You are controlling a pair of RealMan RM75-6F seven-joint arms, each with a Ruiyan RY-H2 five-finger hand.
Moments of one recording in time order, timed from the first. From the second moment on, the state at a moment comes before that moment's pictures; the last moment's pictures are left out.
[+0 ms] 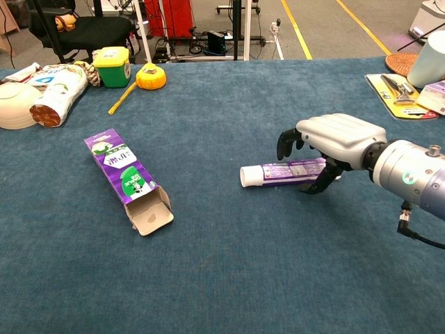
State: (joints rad) left arm 0.06 -1.08 0.01 -1.80 1.56 1.60 0.18; right arm 0.62 -1.73 0.19 -1.36 -1.26 0.95 -0.45
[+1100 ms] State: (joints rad) left arm 0.00 -1.12 -0.01 -1.75 1.59 1.55 0.19; right arm 0.64 -1.61 0.13 -1.39 -1.39 1.03 -0.30
